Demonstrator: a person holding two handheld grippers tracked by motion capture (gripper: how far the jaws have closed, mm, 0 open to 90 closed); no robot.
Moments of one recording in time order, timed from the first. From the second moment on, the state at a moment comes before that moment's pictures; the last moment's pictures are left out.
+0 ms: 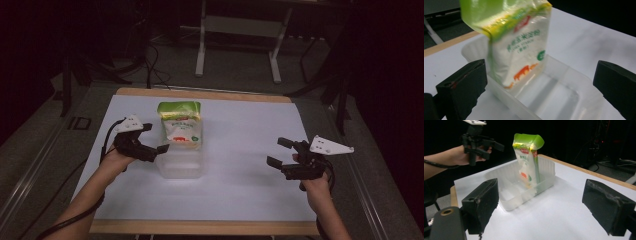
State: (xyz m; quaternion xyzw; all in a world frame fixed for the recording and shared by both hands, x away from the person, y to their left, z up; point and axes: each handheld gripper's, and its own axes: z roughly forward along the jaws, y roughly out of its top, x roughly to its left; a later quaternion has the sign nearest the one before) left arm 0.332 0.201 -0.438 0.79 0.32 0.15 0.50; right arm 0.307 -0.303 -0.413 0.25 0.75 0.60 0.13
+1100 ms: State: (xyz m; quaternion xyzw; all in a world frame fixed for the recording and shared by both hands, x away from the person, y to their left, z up) left arm 0.243 0.140 -0.449 0.80 0.19 0.11 0.56; right arm 0.302 -0.296 -0.425 0.25 0.76 0.59 0.11
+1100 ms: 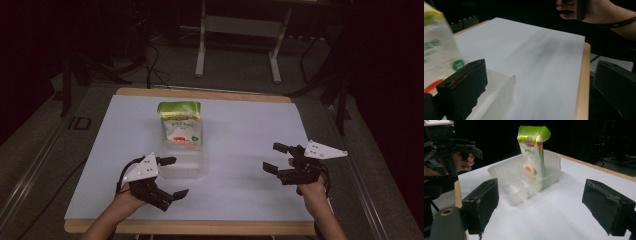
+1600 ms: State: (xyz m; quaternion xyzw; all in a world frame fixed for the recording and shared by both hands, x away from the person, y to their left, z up) left arm 0.235 0.114 -0.476 0.81 0.14 0.09 0.56; right arm 0.304 -0.293 -0.439 0.24 0.77 0.59 0.10
